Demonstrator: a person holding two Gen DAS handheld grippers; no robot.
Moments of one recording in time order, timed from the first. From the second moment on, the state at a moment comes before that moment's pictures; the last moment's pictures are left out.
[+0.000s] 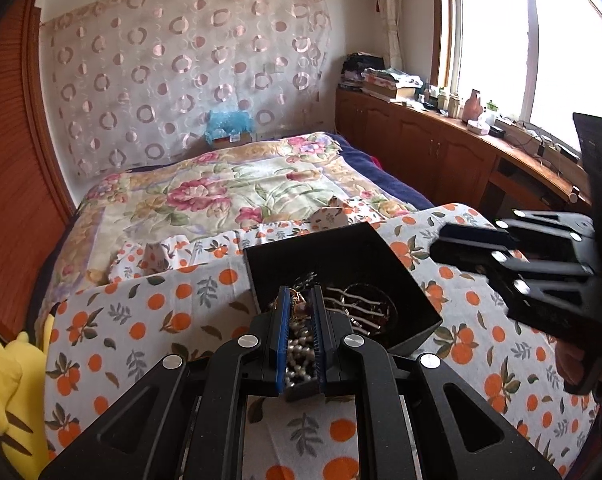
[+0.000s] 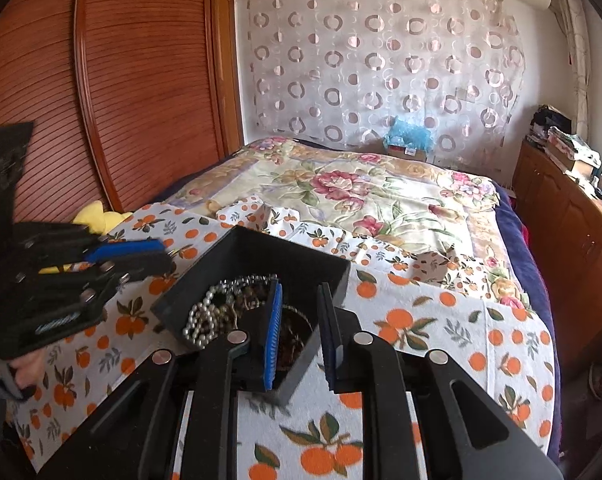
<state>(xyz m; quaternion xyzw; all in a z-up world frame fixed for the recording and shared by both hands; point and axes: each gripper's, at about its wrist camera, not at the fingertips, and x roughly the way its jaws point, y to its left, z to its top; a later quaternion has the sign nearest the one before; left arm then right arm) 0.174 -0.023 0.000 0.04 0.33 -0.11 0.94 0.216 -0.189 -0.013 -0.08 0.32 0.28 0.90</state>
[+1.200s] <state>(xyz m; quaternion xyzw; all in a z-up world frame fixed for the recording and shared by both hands) 0.038 -0.022 -0.061 0.03 0.38 -0.15 0.91 0.071 -0.226 -0.060 -0.07 0.33 0.30 0.89</state>
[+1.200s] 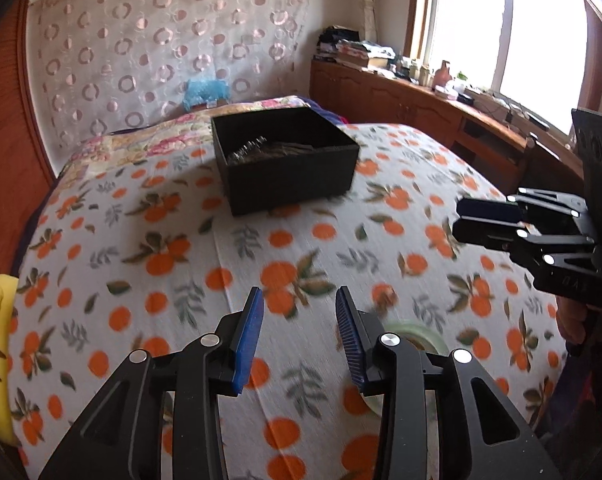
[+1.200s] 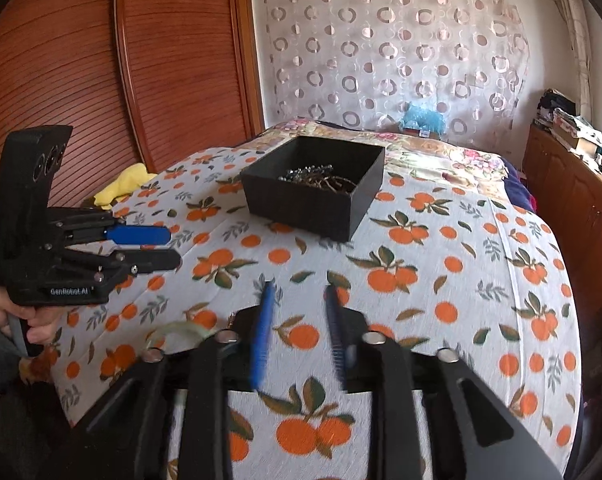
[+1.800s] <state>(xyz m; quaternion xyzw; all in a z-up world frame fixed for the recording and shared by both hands) 0.026 -0.052 -0.083 0.06 0.41 -0.18 0.89 0.067 -0.230 -0.073 -0.07 0.35 0.29 0.89</state>
